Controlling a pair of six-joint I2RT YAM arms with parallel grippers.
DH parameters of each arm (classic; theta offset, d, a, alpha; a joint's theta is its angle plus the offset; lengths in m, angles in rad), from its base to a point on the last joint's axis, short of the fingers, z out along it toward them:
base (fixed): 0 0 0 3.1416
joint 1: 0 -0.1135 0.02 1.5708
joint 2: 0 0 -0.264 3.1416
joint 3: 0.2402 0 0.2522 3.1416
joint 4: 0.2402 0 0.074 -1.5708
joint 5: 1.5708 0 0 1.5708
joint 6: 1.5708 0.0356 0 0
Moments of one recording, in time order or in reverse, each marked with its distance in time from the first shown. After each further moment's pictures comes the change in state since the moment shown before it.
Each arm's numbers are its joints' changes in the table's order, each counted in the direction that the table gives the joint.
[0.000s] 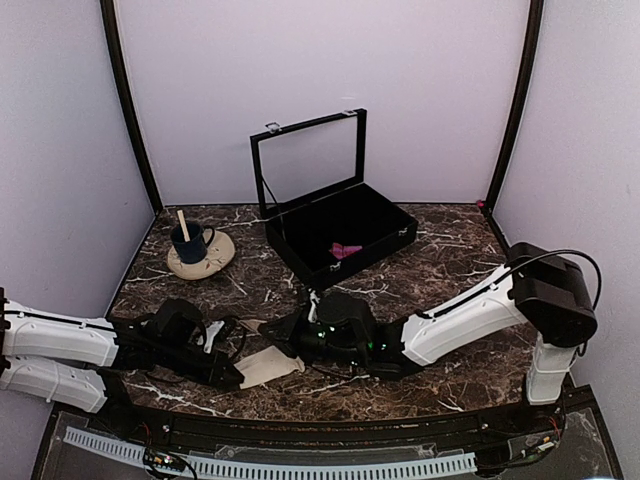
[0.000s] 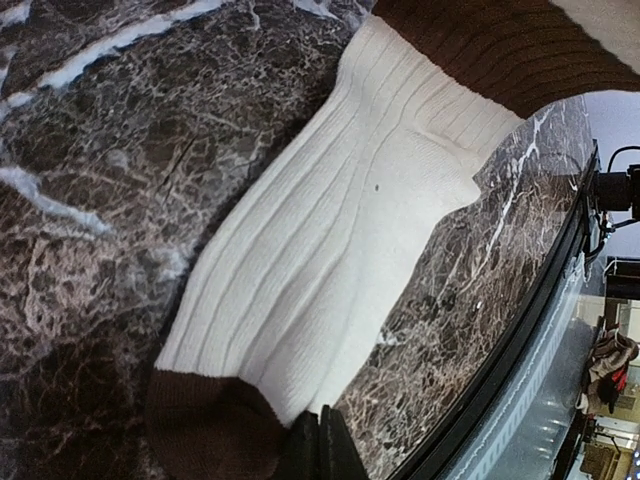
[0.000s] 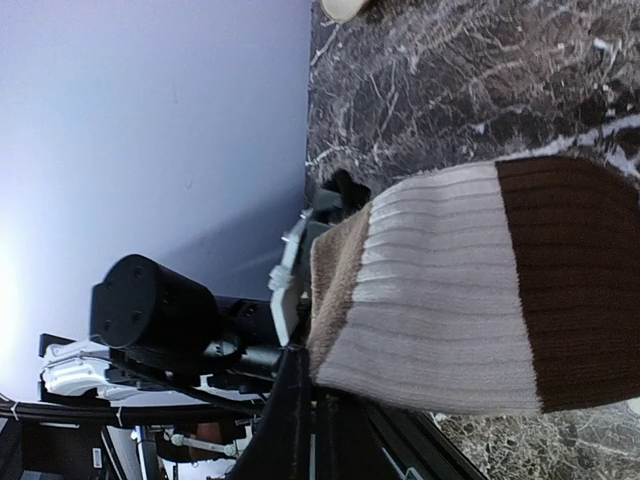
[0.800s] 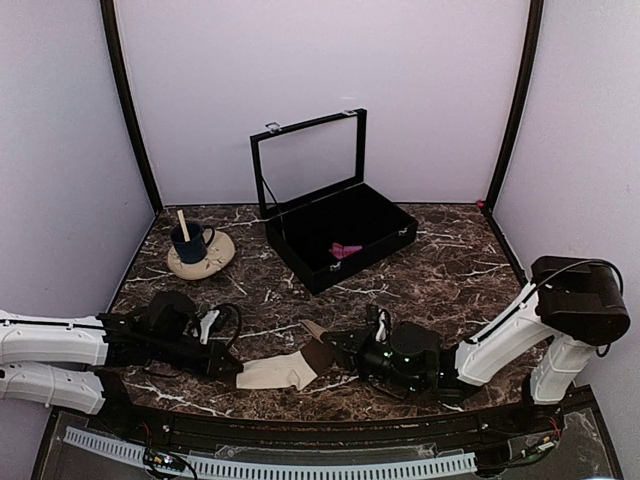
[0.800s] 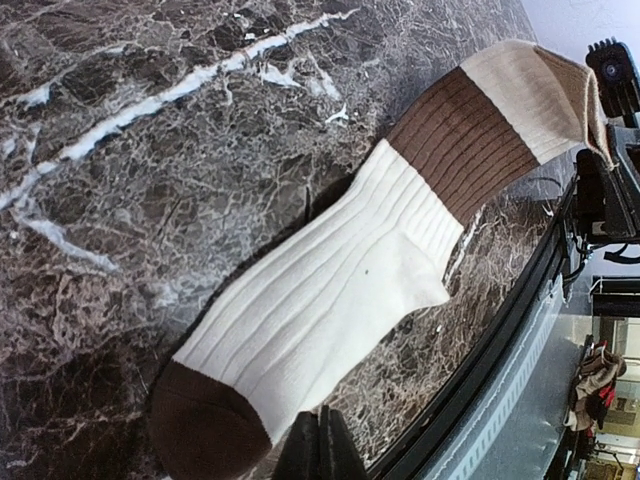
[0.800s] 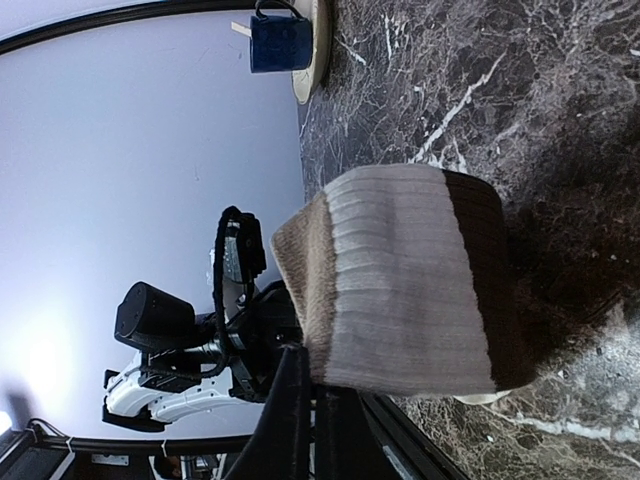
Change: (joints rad) left arm -0.006 -0.104 0.037 0.058 -0.043 -0.029; right arm -0.013 -0.153 -0.499 -0.394 0.192 0.160
